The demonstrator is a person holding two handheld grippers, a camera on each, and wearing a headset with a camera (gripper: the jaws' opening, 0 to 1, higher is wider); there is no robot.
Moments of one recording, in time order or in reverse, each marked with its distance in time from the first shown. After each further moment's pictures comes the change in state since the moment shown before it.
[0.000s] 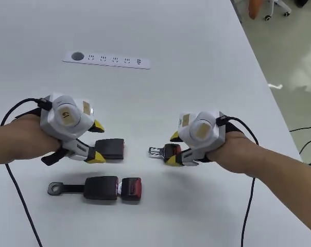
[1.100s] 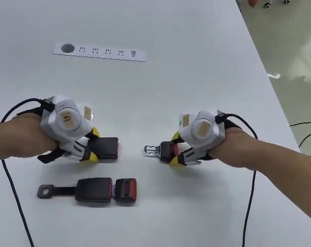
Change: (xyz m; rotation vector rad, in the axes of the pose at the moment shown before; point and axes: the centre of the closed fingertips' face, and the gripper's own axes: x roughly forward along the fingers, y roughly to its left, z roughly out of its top) left arm 0.027 -0.002 -0.017 0.085 0.072 -0.100; right arm 0.019 0.004 -0.025 -0.003 0.024 0.108
